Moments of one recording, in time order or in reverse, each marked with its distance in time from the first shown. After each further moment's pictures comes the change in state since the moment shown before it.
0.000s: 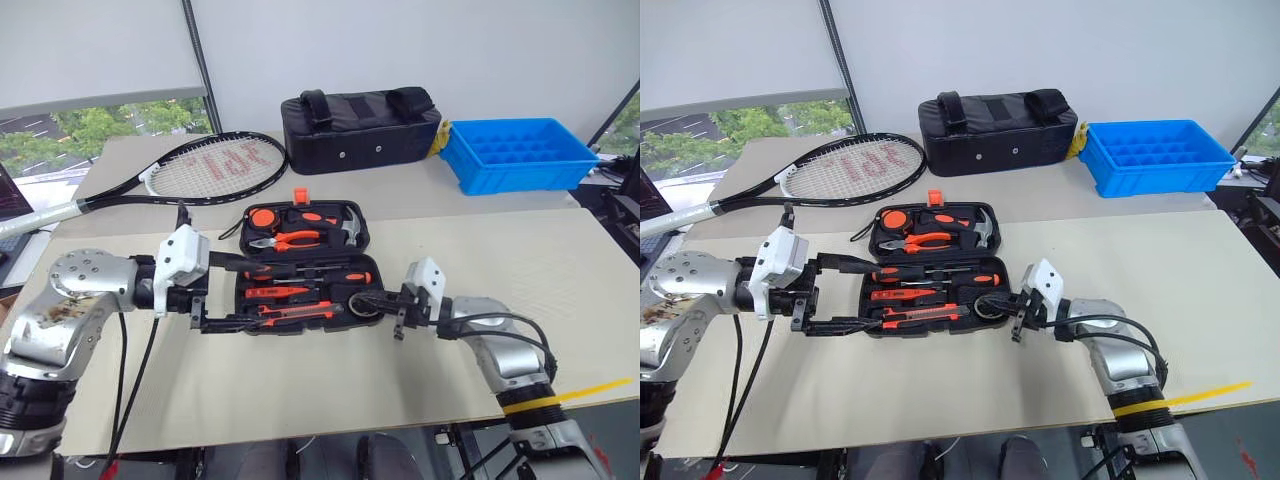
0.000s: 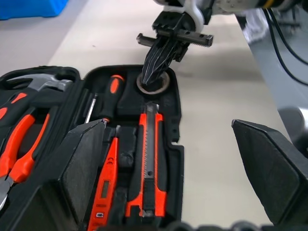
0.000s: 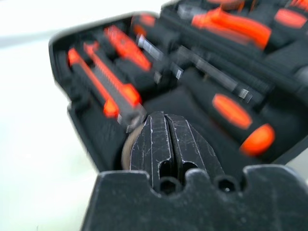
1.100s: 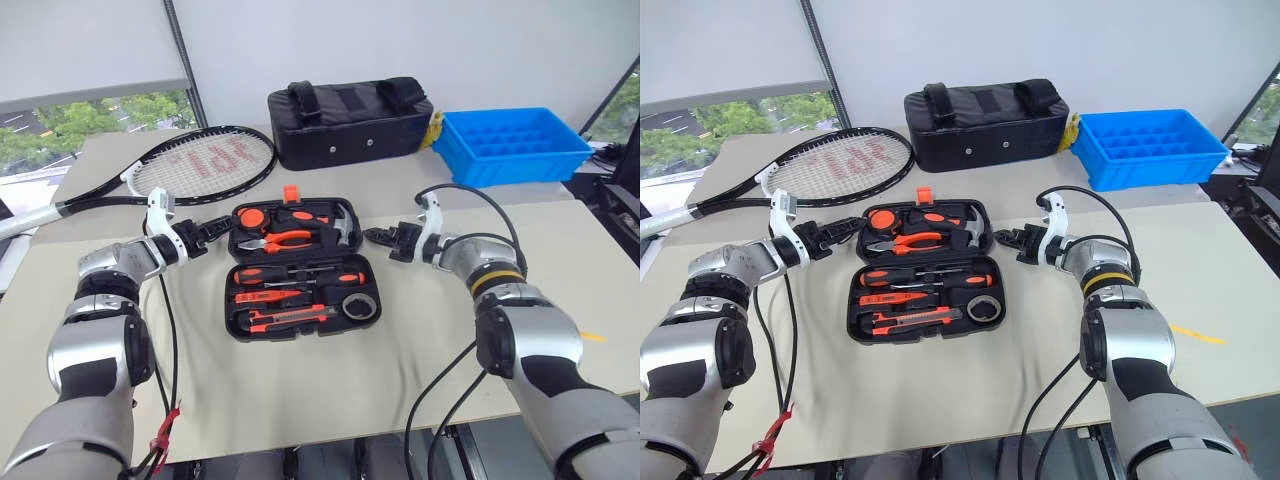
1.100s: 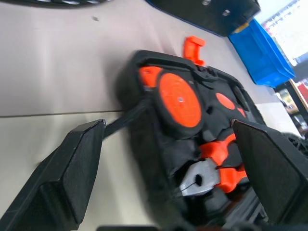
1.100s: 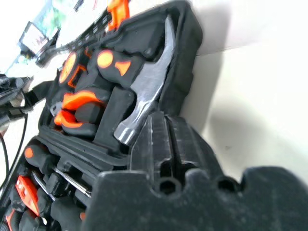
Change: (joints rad) left arm -0.692 -0.256 0.162 1.420 0.137 0.153 0.304; right arm -0.773 0.105 -0.245 1.175 -0.006 0.289 -0.127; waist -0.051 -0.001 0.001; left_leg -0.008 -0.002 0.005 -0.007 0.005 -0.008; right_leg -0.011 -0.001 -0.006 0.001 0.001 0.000
